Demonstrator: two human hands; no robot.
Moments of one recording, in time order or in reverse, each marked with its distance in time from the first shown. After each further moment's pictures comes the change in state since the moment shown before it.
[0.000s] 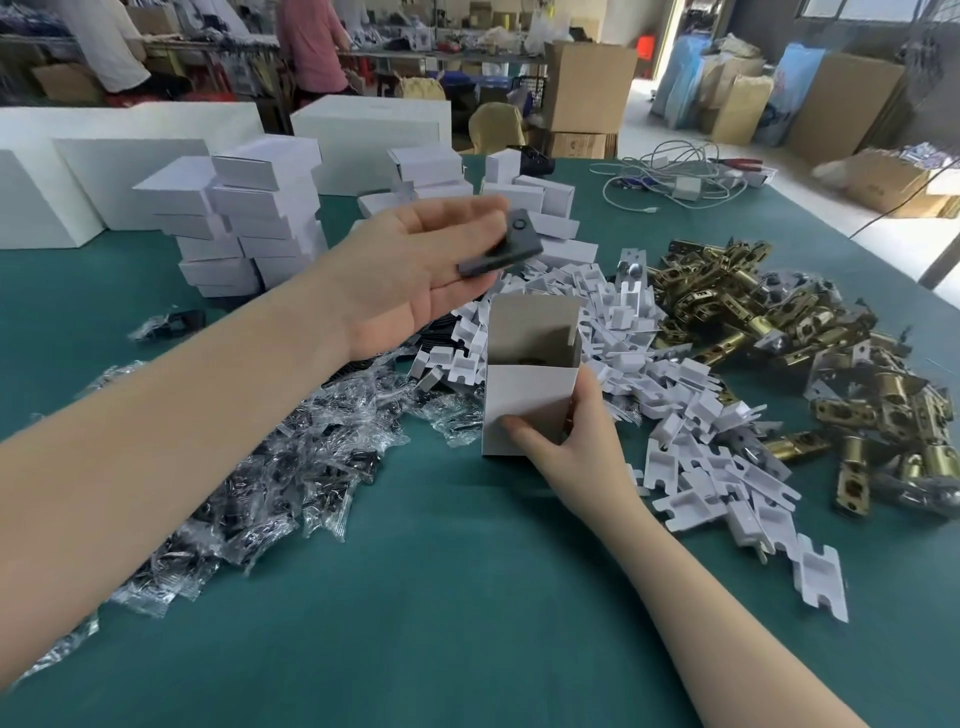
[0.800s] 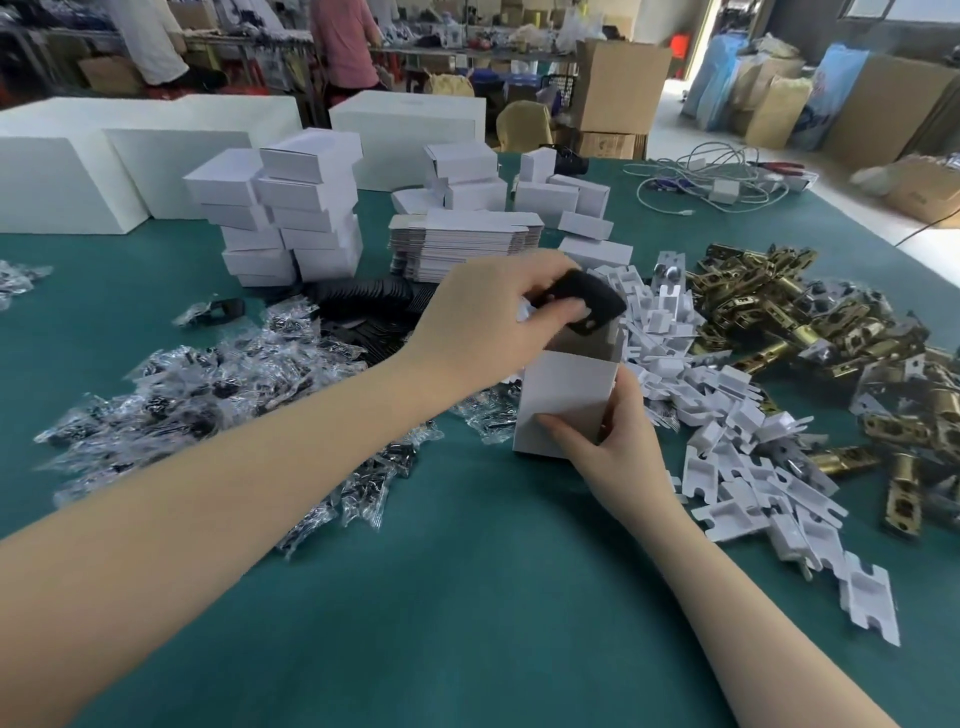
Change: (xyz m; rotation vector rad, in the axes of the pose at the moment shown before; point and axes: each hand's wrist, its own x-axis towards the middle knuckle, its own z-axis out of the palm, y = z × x) left_hand -0.007 -0.035 0.011 1.165 0.084 0.498; right_hand 0.002 0.003 0.001 0.039 -0.005 -0.019
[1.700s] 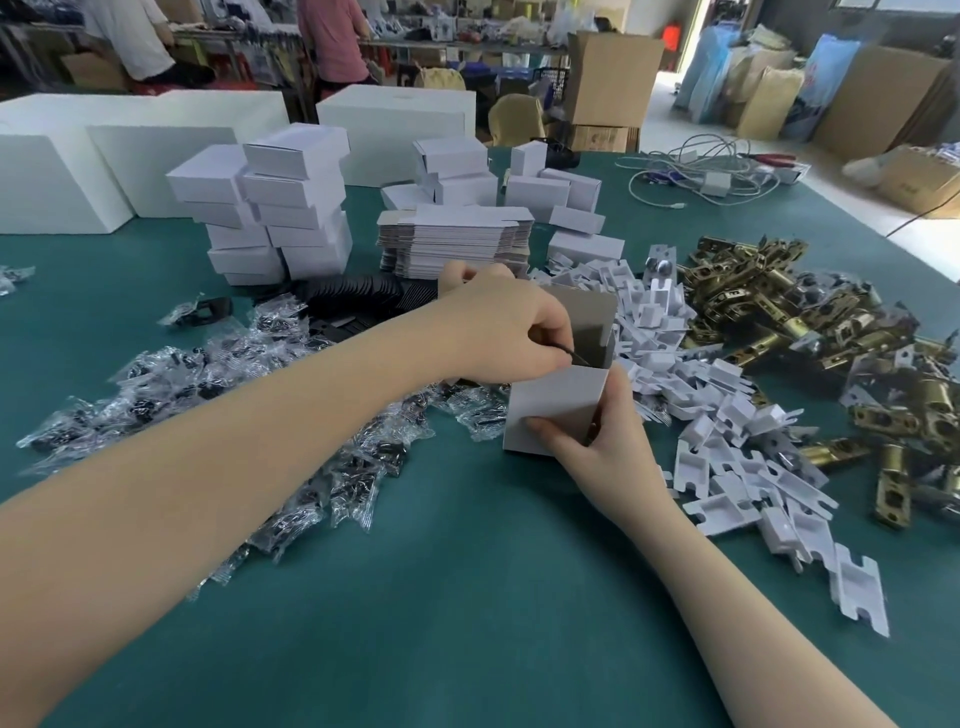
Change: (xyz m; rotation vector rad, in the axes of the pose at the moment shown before) left_hand 0.017 -0.003 0.005 0.292 -0.418 -0.075; right_hand 0.001 0.012 -0.002 -0.059 -0.036 -0.010
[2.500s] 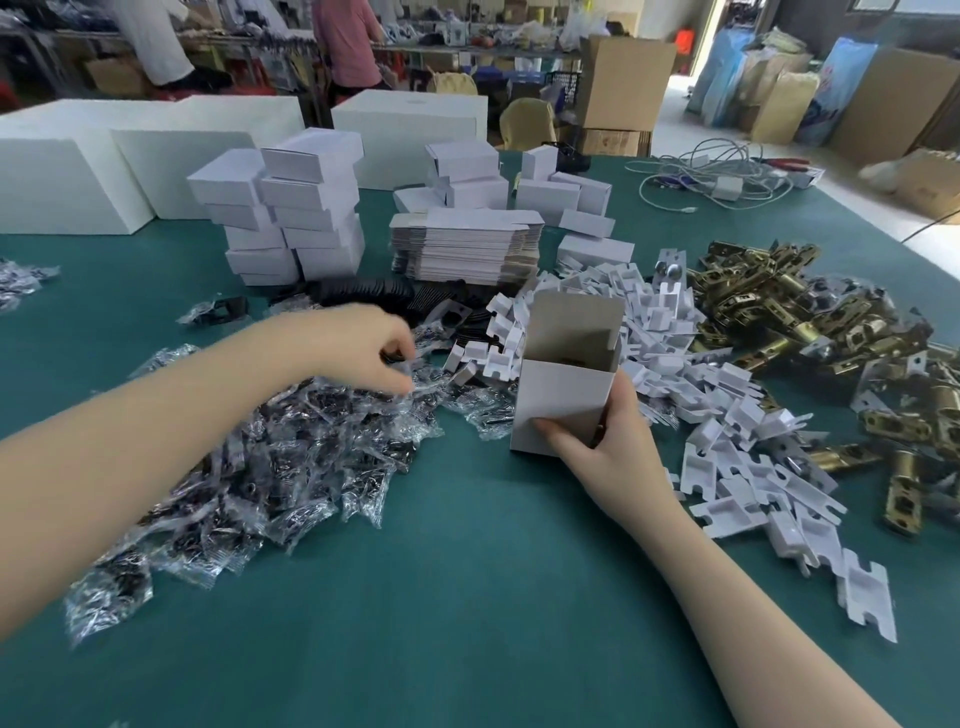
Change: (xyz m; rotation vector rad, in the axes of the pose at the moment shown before) left_hand -0.040 -0.100 -0.010 0.241 -0.365 -0.283; right_hand -0.001 -0.002 0.000 0.019 -0.008 0.037
